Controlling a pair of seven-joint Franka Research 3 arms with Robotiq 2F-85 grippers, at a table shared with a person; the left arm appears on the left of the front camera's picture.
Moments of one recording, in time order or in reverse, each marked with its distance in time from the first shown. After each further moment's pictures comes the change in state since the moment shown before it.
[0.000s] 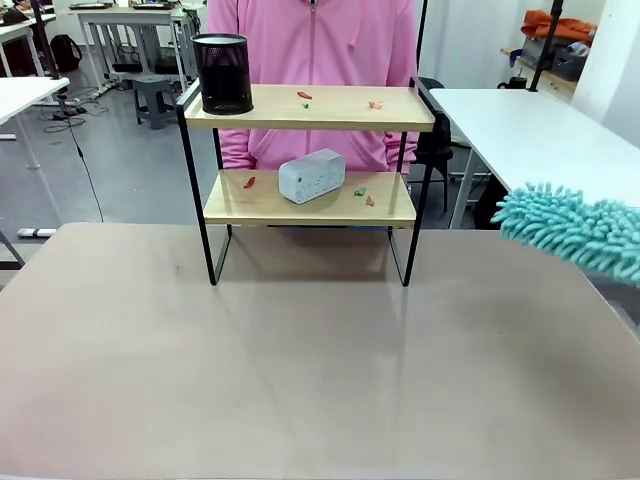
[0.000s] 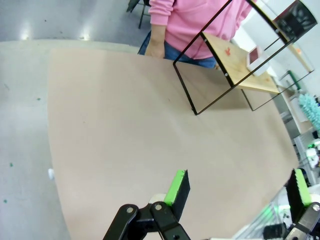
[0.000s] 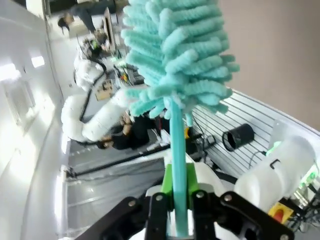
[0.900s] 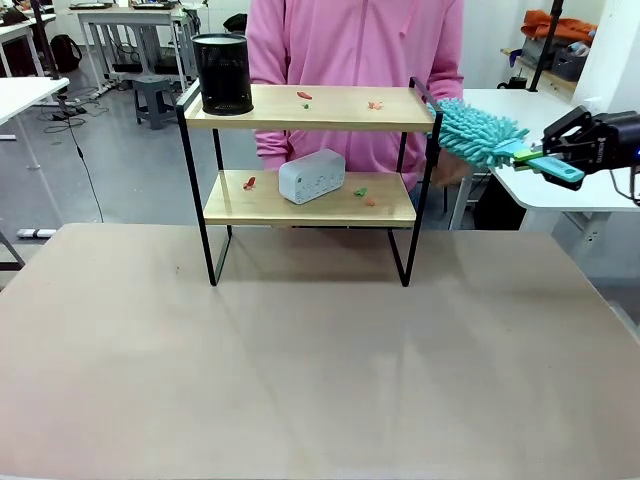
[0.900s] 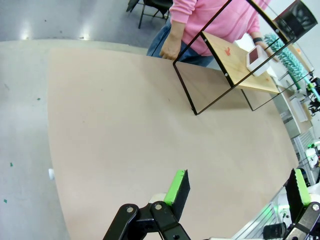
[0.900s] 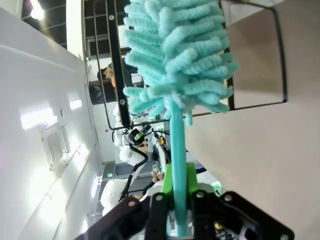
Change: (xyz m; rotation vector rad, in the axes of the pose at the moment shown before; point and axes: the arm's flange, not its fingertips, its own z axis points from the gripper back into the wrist) left arm 0.000 0.000 -0.001 -0.001 0.001 0.001; right arm 0.275 0.034 -0.057 0.184 -0.307 -0.034
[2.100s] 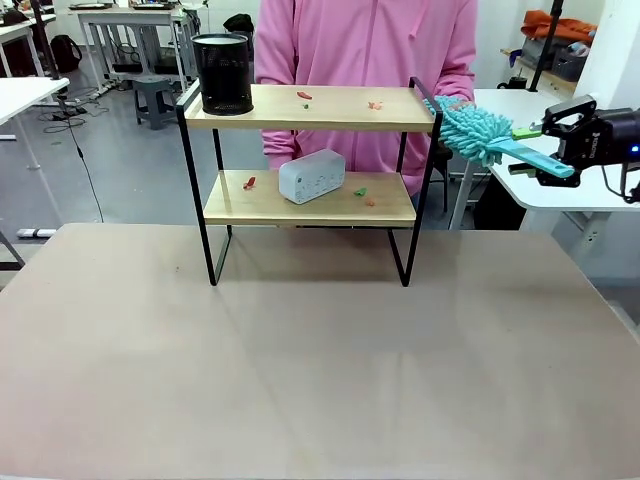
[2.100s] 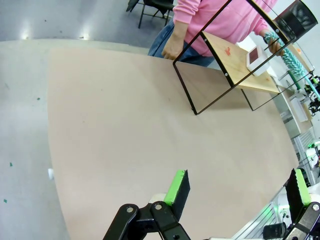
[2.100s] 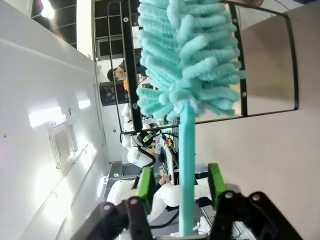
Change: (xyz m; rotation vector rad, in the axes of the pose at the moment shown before) left arm 0.000 0.000 0.000 0.000 0.000 0.000; right arm 0.006 0.003 -0.017 0.060 -0.003 0.006
